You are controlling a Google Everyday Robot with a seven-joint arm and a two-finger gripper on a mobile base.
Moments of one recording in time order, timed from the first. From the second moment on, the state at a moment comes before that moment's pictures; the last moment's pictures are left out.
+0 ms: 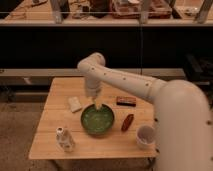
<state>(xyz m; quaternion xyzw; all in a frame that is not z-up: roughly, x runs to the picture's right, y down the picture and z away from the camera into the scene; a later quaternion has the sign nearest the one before) -0.037 0.073 0.793 -0.32 -0.15 -0.27 0.89</state>
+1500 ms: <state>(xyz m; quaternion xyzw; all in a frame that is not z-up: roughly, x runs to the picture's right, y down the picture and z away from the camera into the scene) 0.159 -0.026 0.855 -0.24 -0.06 -0.14 0.96</state>
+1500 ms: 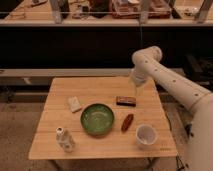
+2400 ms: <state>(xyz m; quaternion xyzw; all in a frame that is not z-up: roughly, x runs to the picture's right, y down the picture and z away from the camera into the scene) -0.028 0.110 0.758 -0.26 -0.21 -0.31 0.89</state>
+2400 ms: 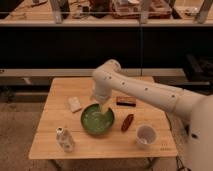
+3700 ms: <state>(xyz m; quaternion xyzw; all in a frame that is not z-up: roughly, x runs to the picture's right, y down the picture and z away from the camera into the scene) 0.325 0.169 0.729 -0.31 -0.08 -0.16 0.93</state>
